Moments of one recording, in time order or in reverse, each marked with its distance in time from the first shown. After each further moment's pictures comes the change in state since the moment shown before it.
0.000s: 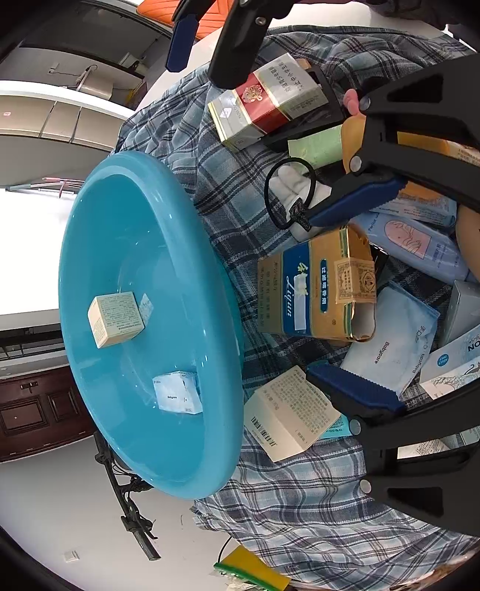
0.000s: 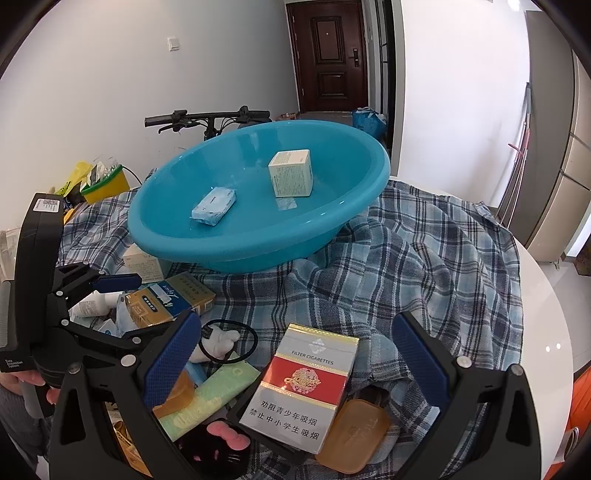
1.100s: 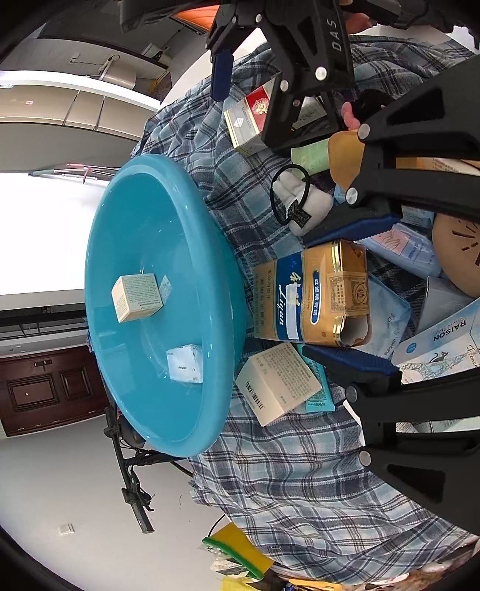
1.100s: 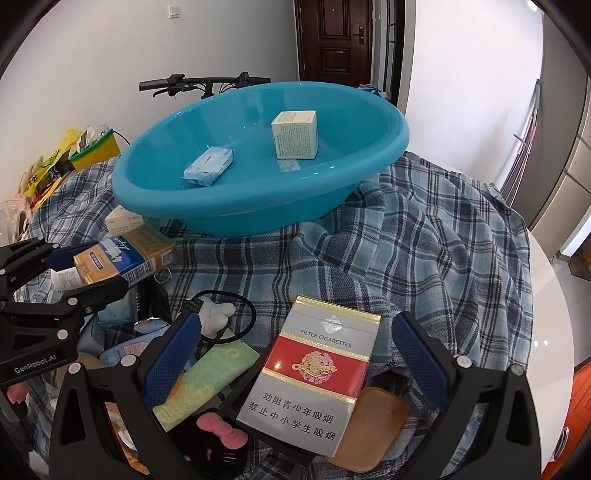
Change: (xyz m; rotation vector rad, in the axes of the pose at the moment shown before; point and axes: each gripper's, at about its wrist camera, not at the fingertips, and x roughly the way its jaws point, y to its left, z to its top) left arm -0.036 0.005 -0.016 -0.068 -0.090 0.043; right arm 0.033 0.012 -0.013 -0.037 0.120 -0.037
